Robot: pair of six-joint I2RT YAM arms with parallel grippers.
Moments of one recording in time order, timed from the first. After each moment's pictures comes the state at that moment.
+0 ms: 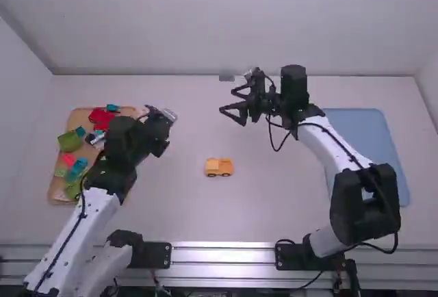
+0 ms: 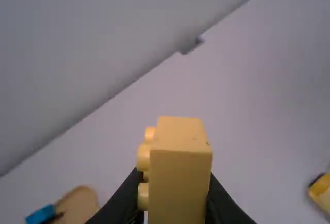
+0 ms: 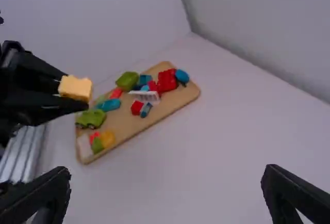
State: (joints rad) left arm -0.18 0.95 0.68 -0.15 0.16 0.51; right arm 0.26 1.65 1.15 0.00 -1.06 -0.06
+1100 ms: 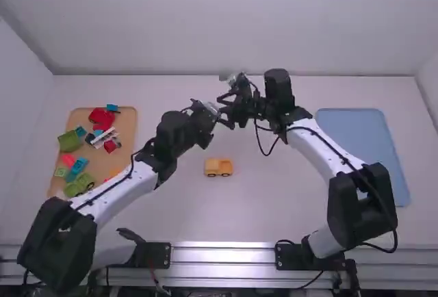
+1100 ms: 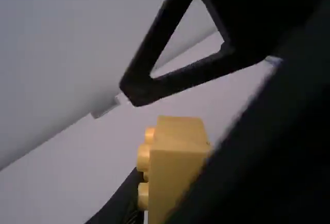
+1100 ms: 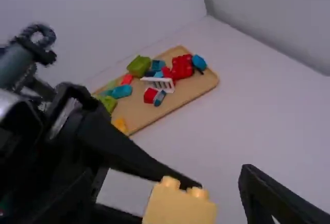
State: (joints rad) left arm -0.44 1.35 0.70 0.36 0.17 0.19; right arm 0.36 1.65 1.14 0.08 -0.96 -0.04
